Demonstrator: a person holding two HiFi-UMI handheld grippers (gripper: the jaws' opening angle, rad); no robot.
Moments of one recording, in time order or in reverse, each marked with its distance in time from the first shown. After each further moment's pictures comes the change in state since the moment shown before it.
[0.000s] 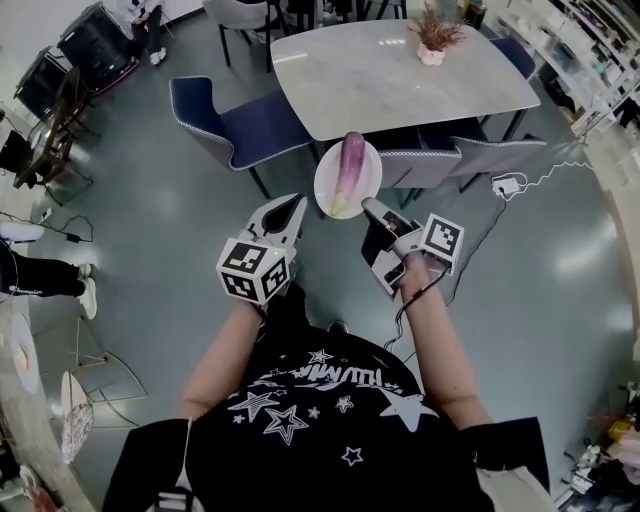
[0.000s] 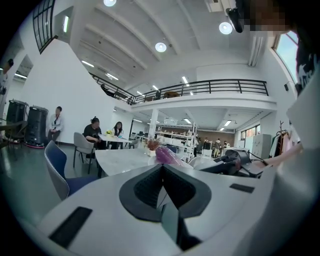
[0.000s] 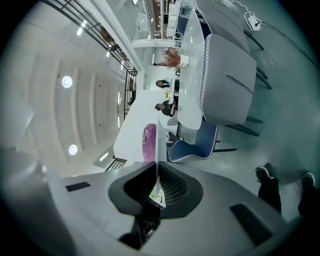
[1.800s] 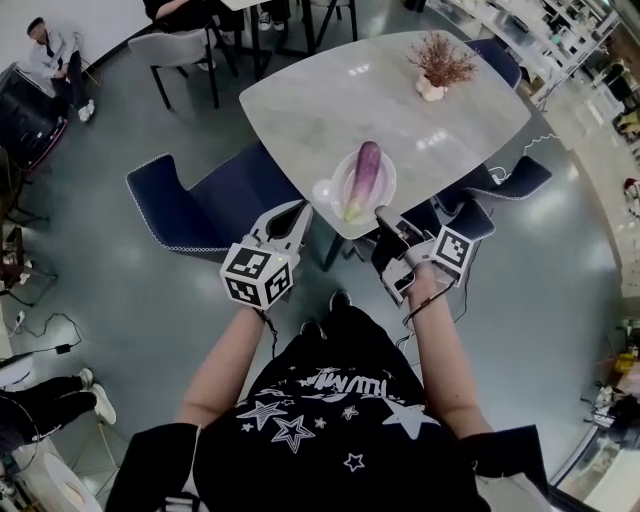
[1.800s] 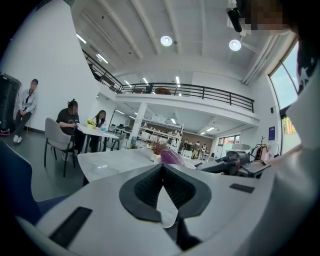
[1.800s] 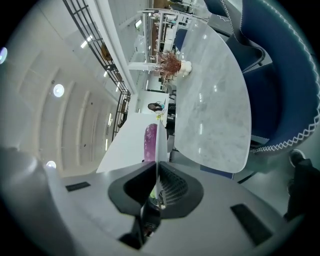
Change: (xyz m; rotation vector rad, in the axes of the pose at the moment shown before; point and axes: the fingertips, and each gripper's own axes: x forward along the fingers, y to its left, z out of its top) left arm 0.214 0.287 0.065 -0.066 0.048 -0.291; right arm 0.271 -0.024 0.160 0.015 -0.320 -0.124
